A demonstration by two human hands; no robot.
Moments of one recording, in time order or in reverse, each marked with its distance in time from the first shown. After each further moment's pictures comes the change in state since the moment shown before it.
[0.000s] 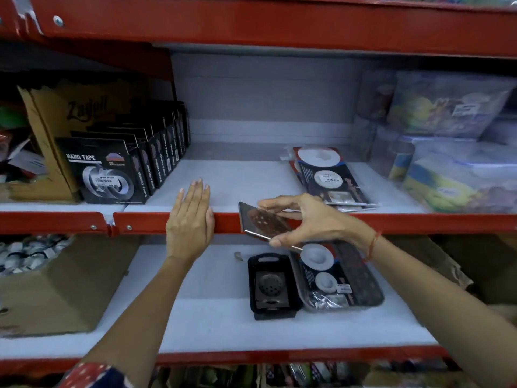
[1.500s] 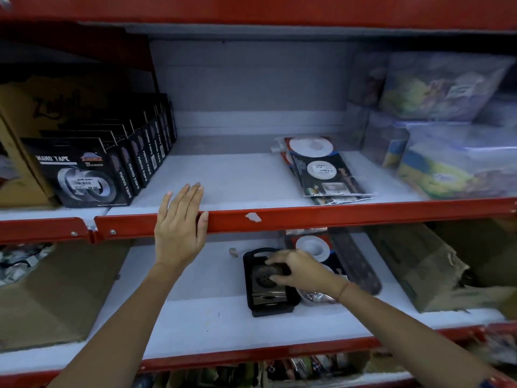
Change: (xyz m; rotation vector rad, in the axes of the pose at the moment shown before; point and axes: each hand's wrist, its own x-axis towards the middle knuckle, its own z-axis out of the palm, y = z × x) left_hand -0.005 -0.001 0.005 -0.106 0.072 0.051; right_hand 0.002 0.119 0.090 -0.434 0.063 0.092
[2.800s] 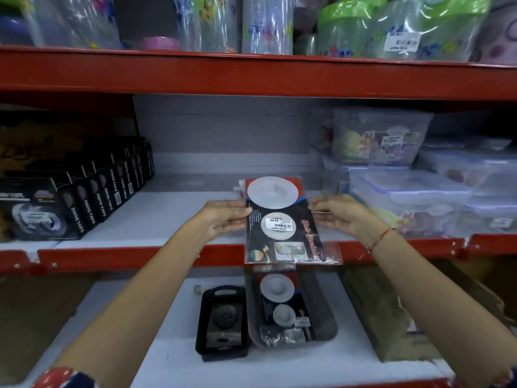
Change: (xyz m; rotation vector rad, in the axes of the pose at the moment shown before) left_hand 0.151 0.165 -0.007 -1.433 -0.713 -1.106; right_hand -0.034 0.095 -0.223 1.193 0.414 0.504
